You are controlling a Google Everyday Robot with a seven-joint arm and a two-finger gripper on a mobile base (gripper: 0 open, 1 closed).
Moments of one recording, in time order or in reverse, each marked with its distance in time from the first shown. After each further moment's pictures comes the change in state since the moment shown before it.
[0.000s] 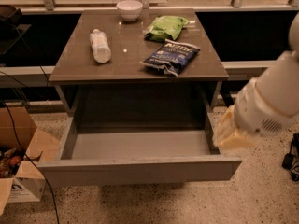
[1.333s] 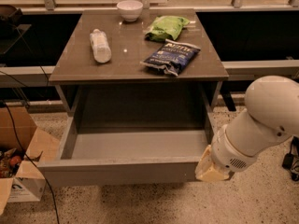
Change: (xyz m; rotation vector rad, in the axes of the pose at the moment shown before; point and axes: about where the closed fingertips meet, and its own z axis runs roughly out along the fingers) arm 0.020 0.024 0.123 -0.125 -0.036 0.043
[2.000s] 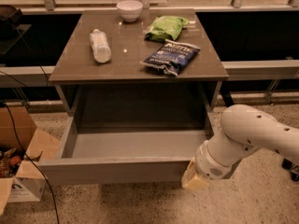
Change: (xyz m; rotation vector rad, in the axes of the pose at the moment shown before) arm 0.016 -0.031 0.102 -0.074 -0.049 -0.007
